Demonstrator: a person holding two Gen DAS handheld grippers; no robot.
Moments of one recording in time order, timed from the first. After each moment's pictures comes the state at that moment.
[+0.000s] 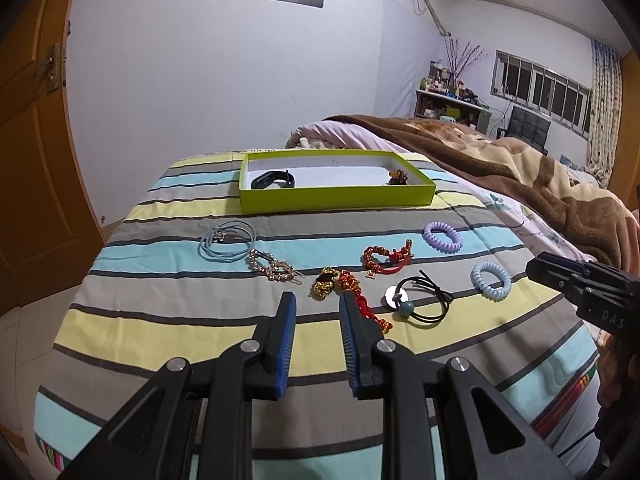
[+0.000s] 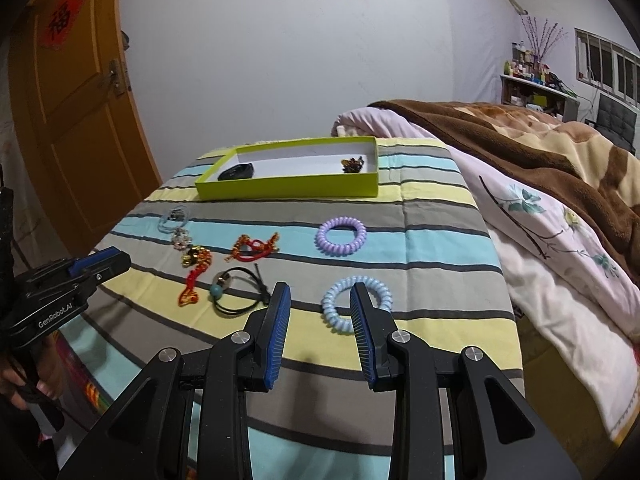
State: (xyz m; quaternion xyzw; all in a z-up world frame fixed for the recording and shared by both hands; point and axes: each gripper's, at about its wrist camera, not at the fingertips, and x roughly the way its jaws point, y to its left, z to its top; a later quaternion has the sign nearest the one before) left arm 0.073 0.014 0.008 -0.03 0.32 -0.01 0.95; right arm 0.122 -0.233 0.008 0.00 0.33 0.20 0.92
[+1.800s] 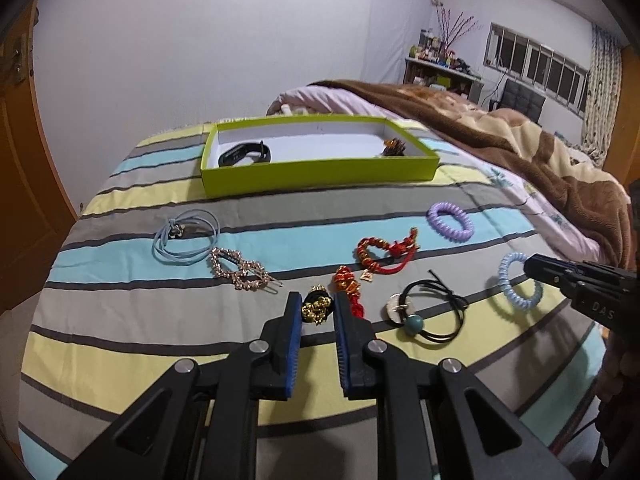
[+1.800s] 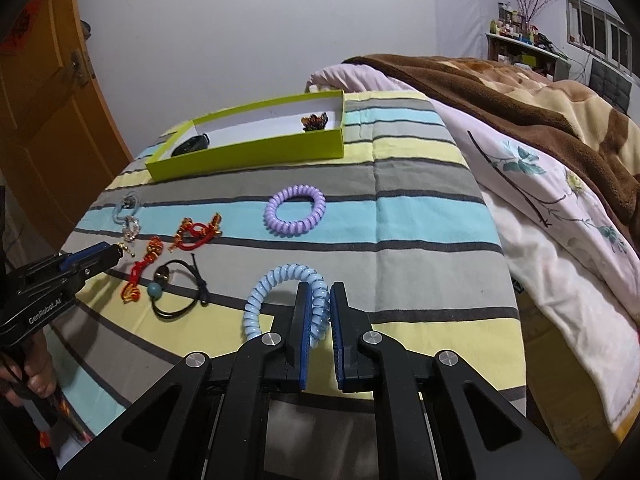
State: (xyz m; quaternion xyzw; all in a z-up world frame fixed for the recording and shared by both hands) left arm 0.118 0.010 -0.004 -0.02 0.37 -0.05 0.93; right arm 0.162 -0.239 -0.014 0.01 0.40 0.18 0.90
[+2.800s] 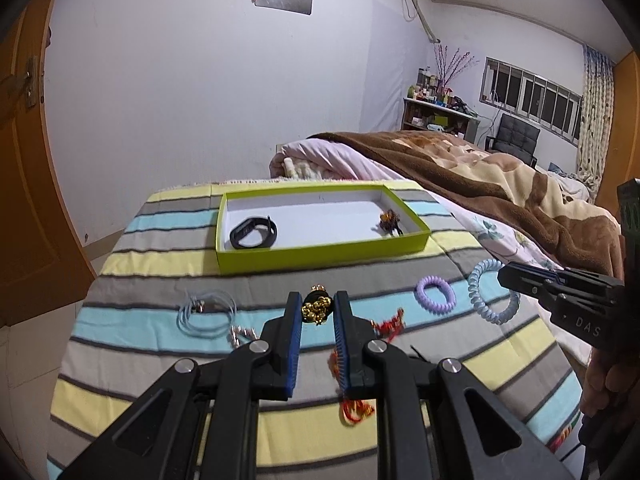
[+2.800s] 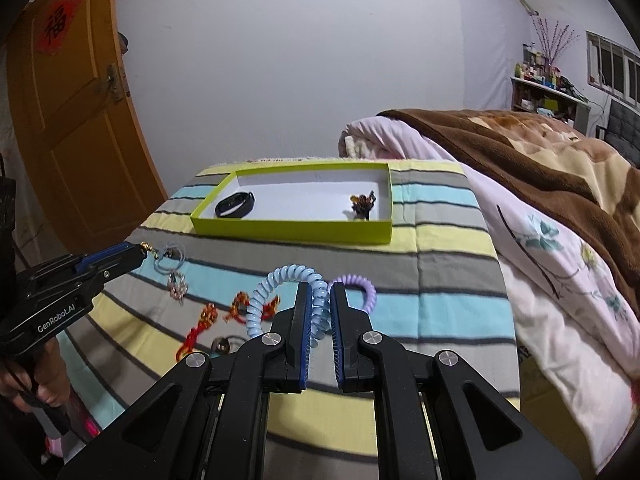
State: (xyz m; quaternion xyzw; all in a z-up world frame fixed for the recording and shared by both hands) left arm 0.126 0.014 0.050 -0.03 0.31 -0.04 0.95; right arm 0.181 -0.206 0.043 0.00 0.33 0.22 0.92
